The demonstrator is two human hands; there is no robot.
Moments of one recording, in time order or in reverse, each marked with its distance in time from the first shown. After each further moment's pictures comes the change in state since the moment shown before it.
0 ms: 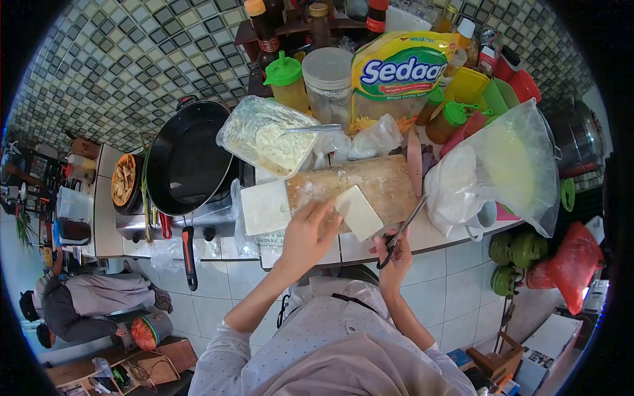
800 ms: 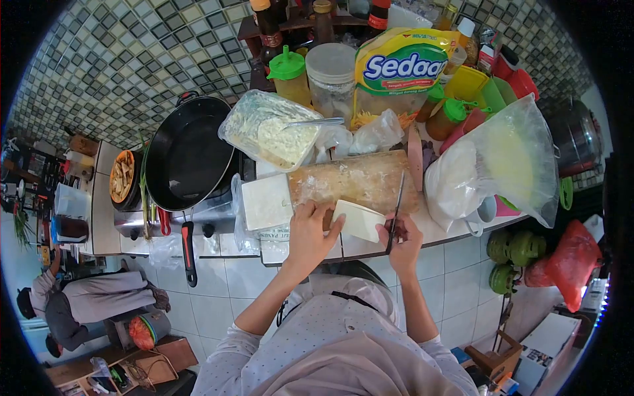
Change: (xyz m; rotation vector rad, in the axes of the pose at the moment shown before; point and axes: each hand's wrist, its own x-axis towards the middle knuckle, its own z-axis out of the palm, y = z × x) left_hand -0.006 -0.010 0.019 0.361 0.353 0.165; right_hand 0.026 -0.028 -0.006 -0.288 -0.098 -0.172
